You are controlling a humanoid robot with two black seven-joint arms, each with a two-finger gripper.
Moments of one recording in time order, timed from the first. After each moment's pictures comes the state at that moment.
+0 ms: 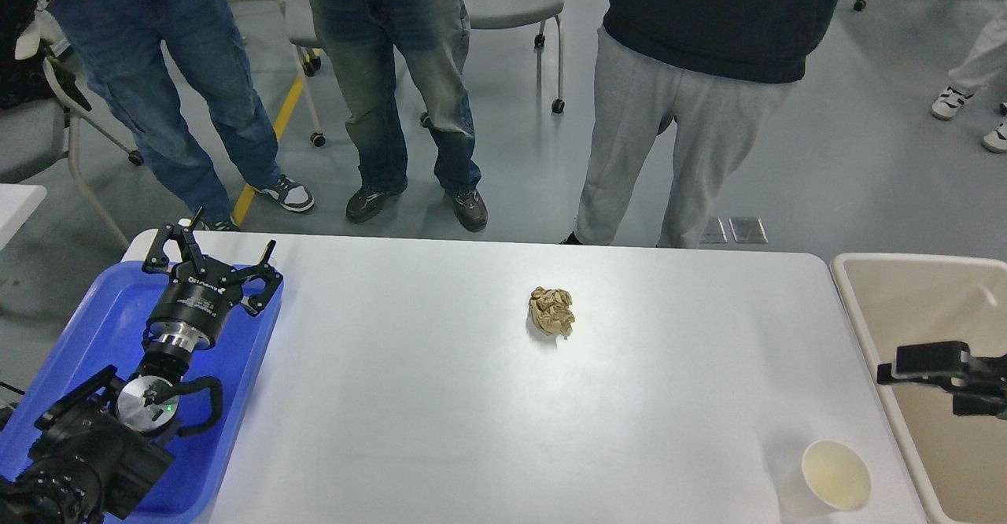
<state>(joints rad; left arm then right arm) -0.58 0.28 -0.93 -0.27 -0.13 -0.79 -0.33 1.00 -1.34 0.02 1.57 -0.95 0.51 -0.09</state>
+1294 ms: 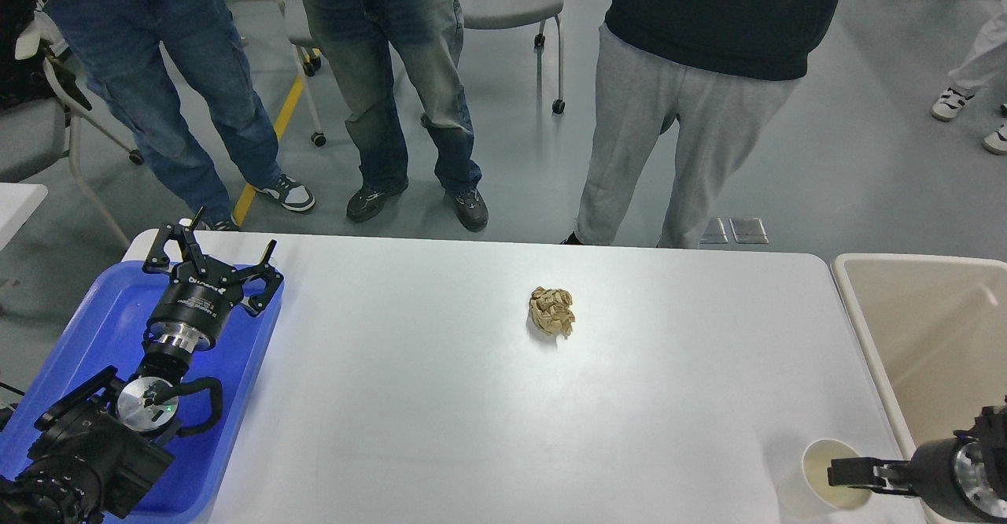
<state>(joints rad) -0.58 0.28 -0.93 -0.27 -0.13 -0.79 -0.33 0.74 -1.02 -0.10 1.34 -1.18 0.22 -0.06</state>
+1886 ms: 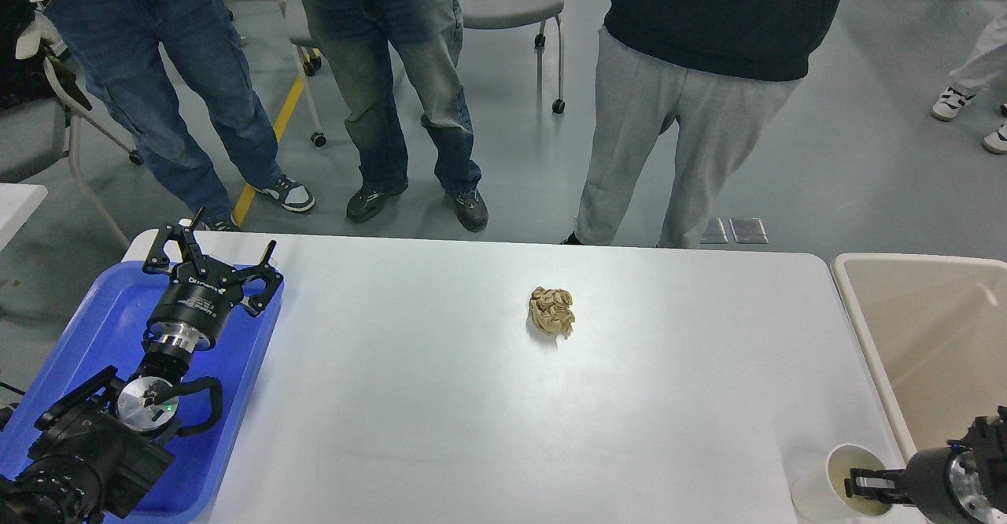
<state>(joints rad) -0.58 0.28 -0.93 -0.27 -0.13 -0.79 -0.33 0.72 -1.00 -0.10 1.32 -1.22 0.20 -0.02</state>
